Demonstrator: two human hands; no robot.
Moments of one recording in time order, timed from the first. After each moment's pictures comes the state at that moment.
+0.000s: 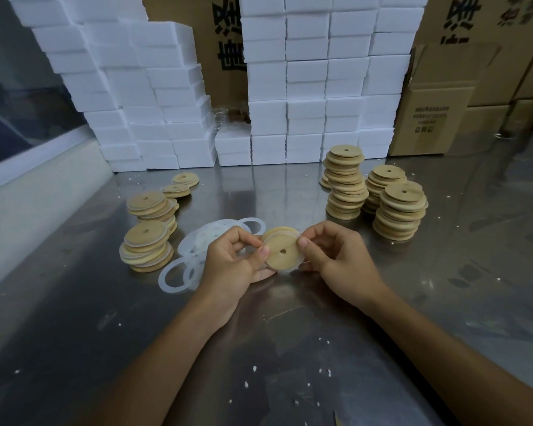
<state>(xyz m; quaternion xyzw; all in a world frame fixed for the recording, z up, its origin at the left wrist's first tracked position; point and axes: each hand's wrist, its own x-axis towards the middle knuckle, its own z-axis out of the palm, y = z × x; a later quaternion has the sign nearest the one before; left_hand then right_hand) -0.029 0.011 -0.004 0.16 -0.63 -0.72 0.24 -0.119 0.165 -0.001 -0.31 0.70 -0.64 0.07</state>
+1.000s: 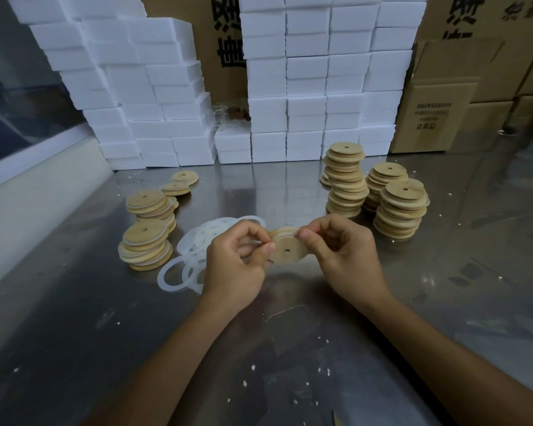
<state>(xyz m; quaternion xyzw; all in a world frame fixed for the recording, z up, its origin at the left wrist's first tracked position) -0.030 0.018 0.000 0.09 -0.76 -0.54 0.34 -0.121 0.163 -0.003 -0.35 0.68 -0.65 -0.06</state>
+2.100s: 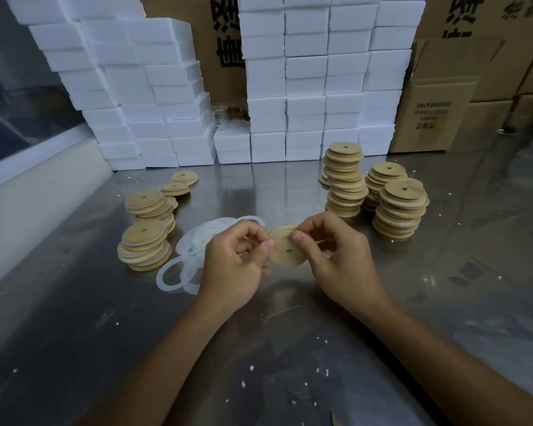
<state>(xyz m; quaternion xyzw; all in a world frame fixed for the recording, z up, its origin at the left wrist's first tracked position) -0.026 0.016 0.004 0.08 -0.78 -0.52 0.33 -0.115 0.163 -0.003 -0.39 0.70 -0.58 -0.12</state>
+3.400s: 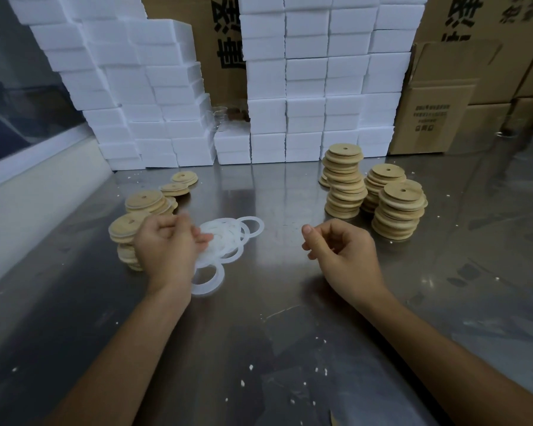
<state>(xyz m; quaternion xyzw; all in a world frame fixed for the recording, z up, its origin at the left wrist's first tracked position) -0.021 -0.035 0.019 0.36 -0.56 -0.57 0.48 -0.117 0.166 0.000 -0.28 0.74 -0.60 -0.07</state>
